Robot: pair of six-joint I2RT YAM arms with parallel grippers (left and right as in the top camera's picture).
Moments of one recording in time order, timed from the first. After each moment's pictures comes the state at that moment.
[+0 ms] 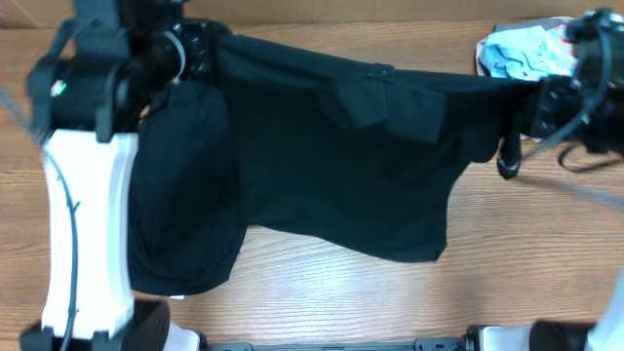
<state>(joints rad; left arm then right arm) -0.11 1.69 2.17 -1.17 0.17 -0.12 -0.04 1.56 2.28 -1.63 -0.18 0.06</state>
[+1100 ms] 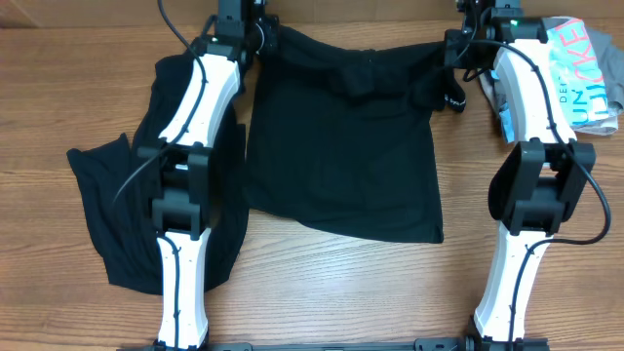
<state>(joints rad) -0.18 2.43 2.17 -0.39 0.08 -0.13 -0.04 2.36 2.22 -0.89 -0.14 0.04</state>
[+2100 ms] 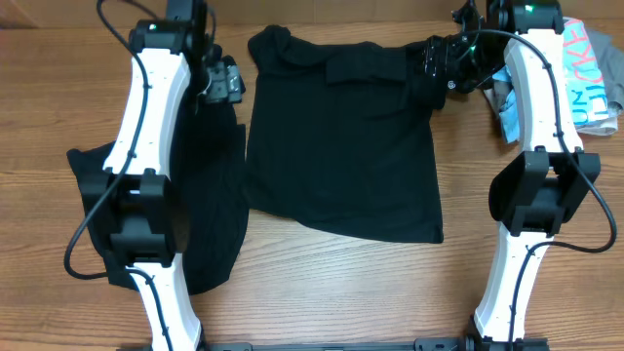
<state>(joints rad) -0.05 2.17 2.09 -1.25 -0.04 -0.22 -0.05 2.35 2.39 -1.33 -0.38 0.07</state>
